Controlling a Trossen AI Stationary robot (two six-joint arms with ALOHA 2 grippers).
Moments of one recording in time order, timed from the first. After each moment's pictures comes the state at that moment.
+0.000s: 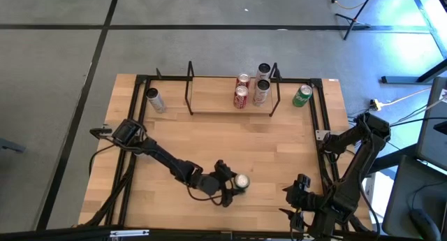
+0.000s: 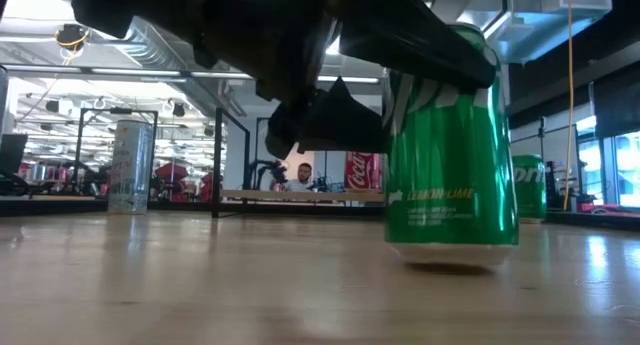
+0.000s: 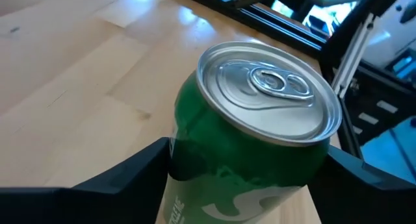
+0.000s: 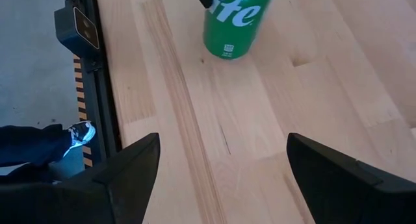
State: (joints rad) left arm -0.46 2.04 1.13 0.46 -0.50 -0.65; right arm 1.05 1.61 1.29 -0.97 0.56 1.28
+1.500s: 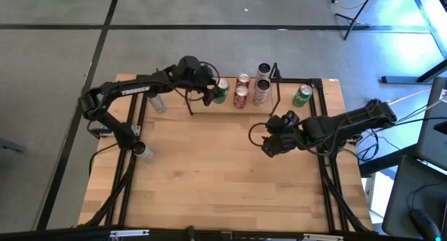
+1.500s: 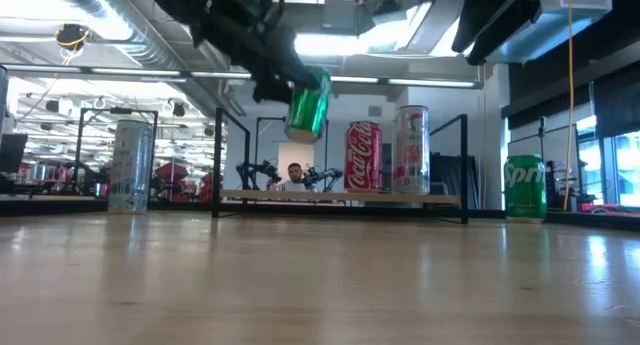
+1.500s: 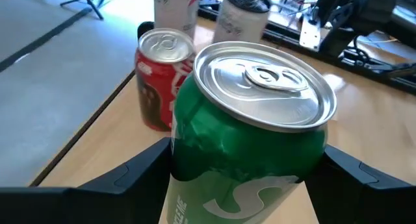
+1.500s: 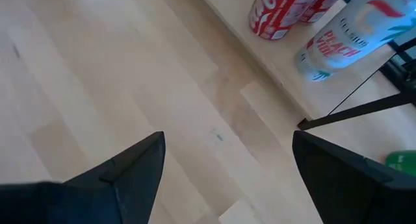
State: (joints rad) left arm 0.56 1.52 1.13 -0.15 0.26 -0.05; right arm 0.30 1.38 1.29 -1.13 0.54 0.81
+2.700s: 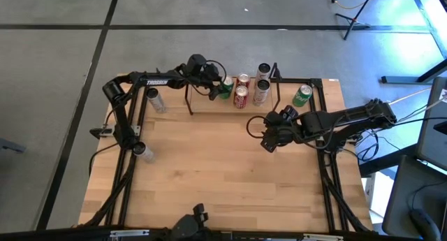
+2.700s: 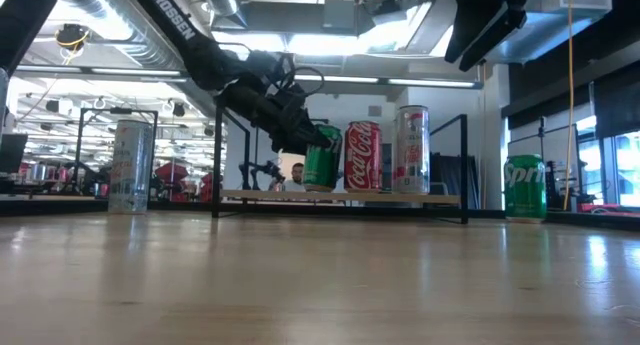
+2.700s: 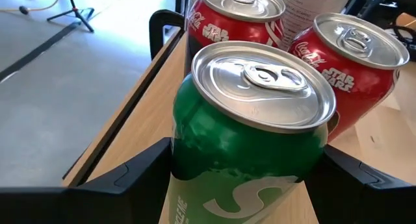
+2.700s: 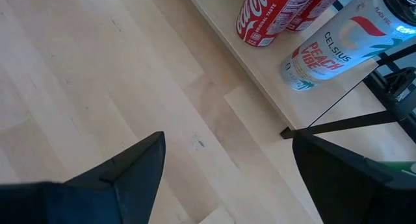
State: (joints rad) left arm 0.71 1.85 1.13 0.18 0.44 0.10; right arm 0.23 1.38 1.29 -1.12 0.52 0.69
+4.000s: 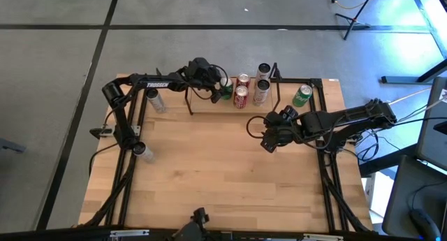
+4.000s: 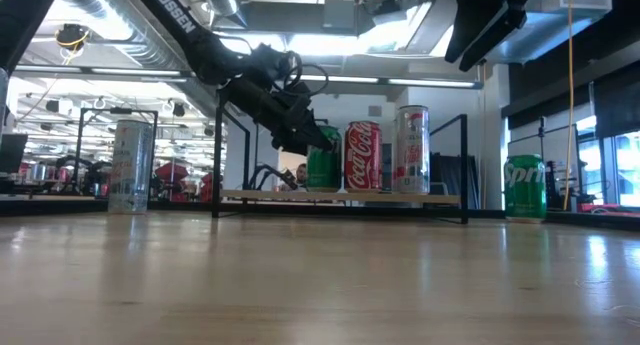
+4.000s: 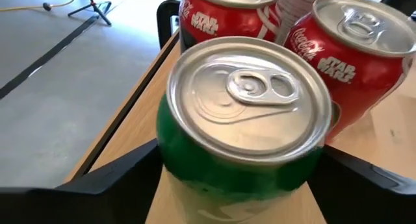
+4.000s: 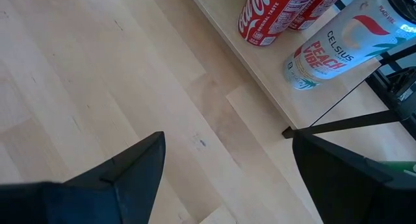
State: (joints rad) left arm 0.65 1.83 1.13 0.14 0.32 0.11; right arm 0.23 1.38 1.29 -1.12 0.51 0.69
